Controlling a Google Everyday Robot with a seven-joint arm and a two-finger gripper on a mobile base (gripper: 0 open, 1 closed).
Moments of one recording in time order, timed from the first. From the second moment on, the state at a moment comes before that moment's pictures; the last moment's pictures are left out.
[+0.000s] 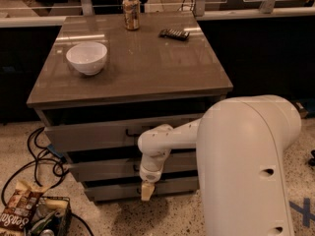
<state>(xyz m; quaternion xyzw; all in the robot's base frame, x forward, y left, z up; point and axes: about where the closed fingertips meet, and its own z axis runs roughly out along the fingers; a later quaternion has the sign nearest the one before) 0.492 0.043 0.419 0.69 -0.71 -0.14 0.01</state>
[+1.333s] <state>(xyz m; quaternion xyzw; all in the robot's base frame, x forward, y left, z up) 0.489 0.040 0.416 0.69 -0.71 -0.14 0.01</state>
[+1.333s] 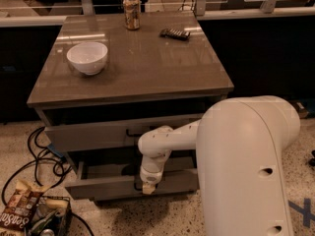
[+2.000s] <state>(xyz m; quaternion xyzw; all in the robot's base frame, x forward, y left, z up) 0.485 0.039 0.416 0.69 -0.71 -0.14 0.01</state>
